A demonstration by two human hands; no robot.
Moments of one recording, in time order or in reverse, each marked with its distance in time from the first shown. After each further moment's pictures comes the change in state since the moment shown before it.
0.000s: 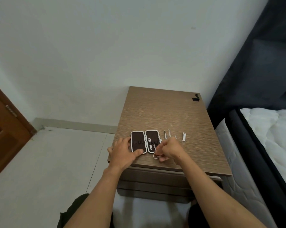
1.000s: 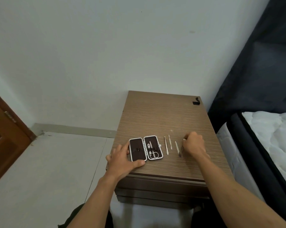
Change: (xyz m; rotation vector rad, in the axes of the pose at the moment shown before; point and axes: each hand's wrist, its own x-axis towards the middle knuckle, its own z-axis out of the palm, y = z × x) left_hand 0.003 -0.005 -0.003 -0.042 -0.093 0.022; right_hand 0.051 0.022 -0.068 -0.383 0.502 -0.039
